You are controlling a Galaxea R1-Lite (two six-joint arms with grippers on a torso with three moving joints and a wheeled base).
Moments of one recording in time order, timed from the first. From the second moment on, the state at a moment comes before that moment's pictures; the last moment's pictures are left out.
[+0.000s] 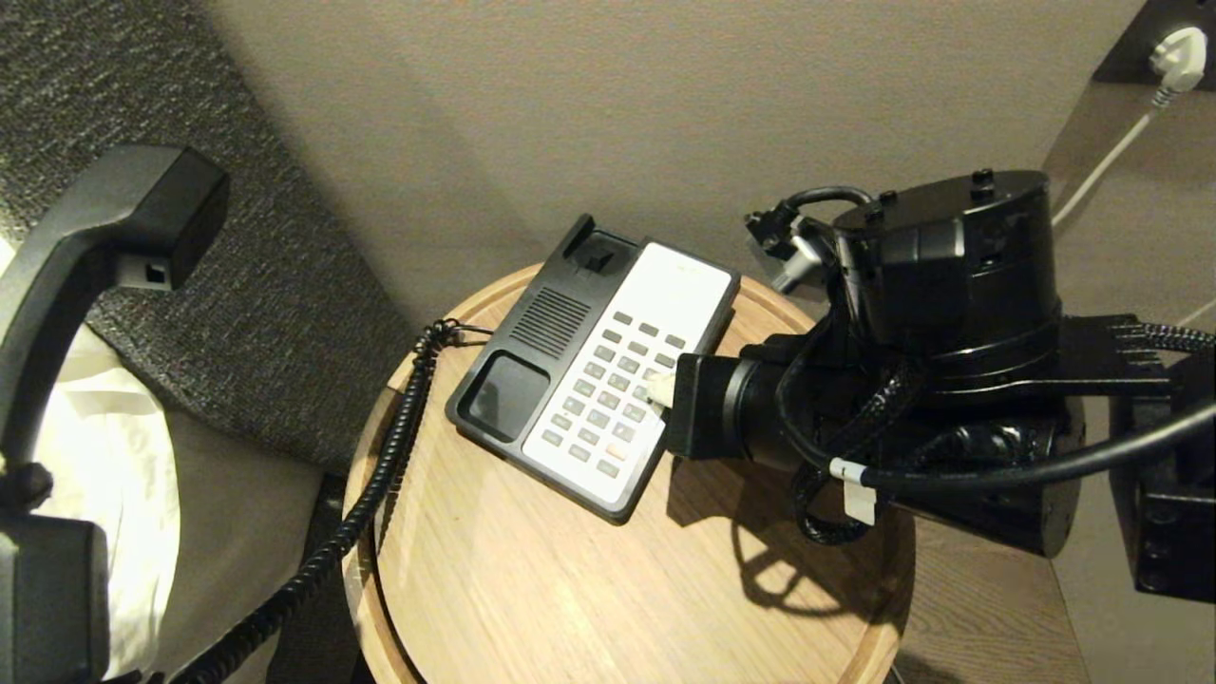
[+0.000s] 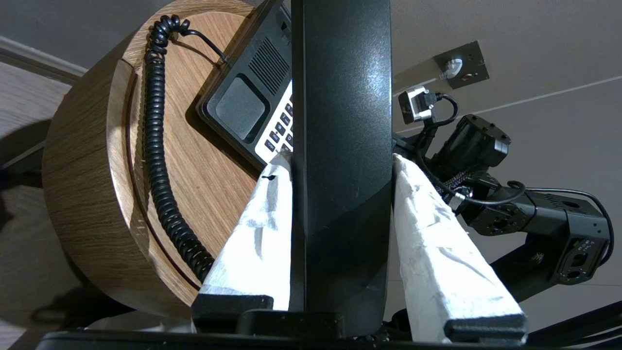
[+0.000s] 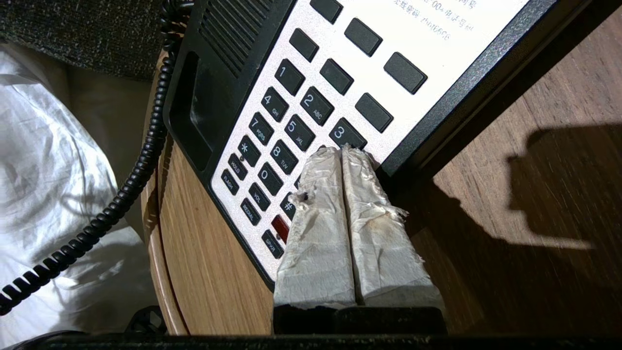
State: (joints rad) left arm -0.58 0.58 -0.63 -0.07 -0.06 -0.75; right arm 0.94 1.67 -1.13 -0.17 -0.27 0.51
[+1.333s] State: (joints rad) left arm -0.58 0.58 -0.62 -0.07 -0.06 -0.75; right arm 0.95 1.66 -1.12 -0.19 -0.27 0.58
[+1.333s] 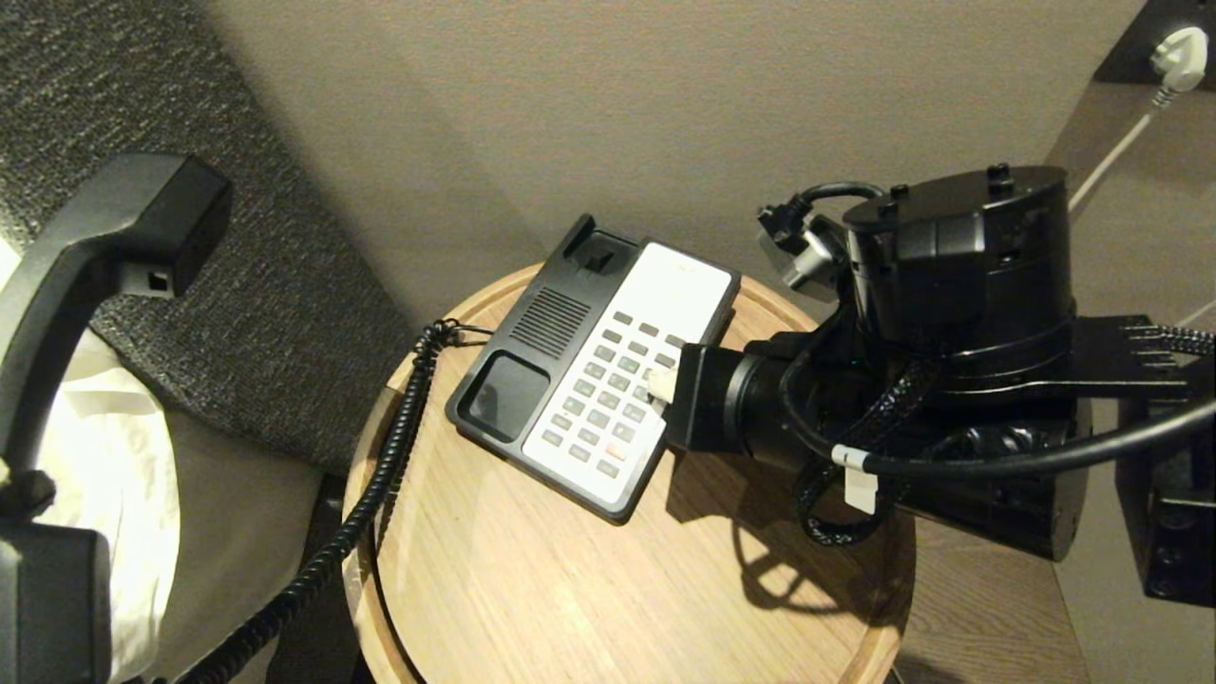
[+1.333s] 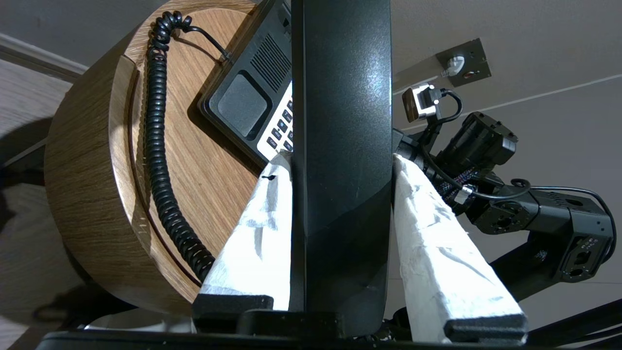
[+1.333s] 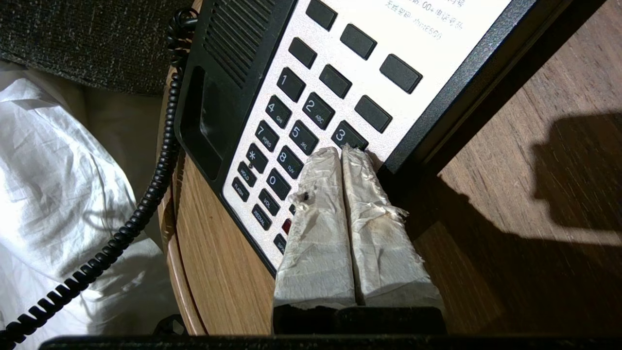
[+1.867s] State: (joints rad) left arm -0.58 0.57 -0.62 -0.07 -0.08 -0.75; right arm 0.96 1.67 -1.12 -0.19 -0.27 0.58
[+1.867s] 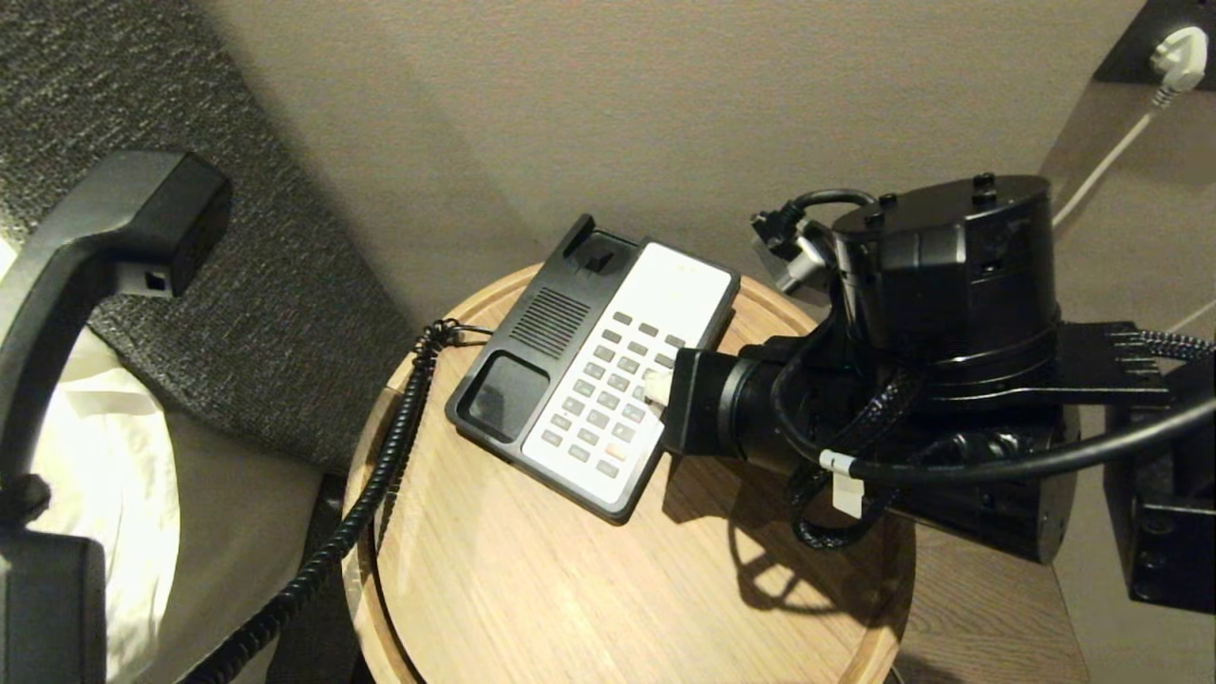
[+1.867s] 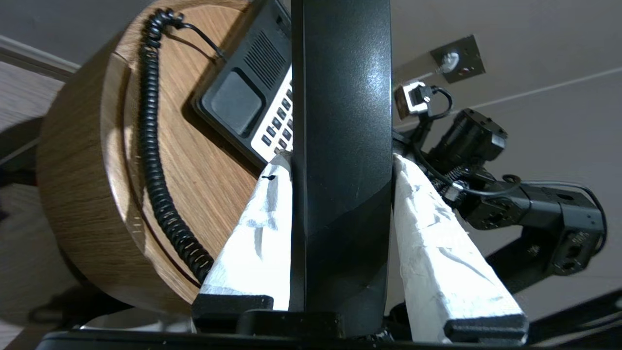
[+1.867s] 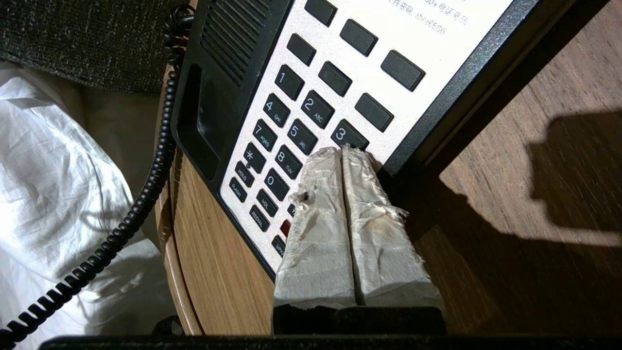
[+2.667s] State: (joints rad) left arm -0.58 0.57 -0.61 -0.07 -0.08 -0.75; right arm 0.98 1.66 -1.13 -0.20 -0.26 0.63
